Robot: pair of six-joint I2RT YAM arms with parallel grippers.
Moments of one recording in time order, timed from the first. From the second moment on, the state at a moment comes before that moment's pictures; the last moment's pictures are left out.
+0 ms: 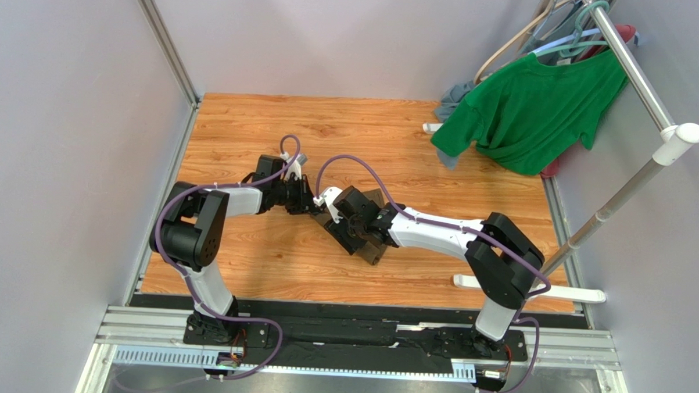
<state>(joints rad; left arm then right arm) -0.25 1.76 0.82 0.09 0.62 -0.42 0.96 1.75 1.13 -0.33 0.05 0.00</state>
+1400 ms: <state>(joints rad) -0.24 1.52 0.61 0.28 0.49 -0.45 0.68 1.91 1.09 -0.13 -0.63 0.09</state>
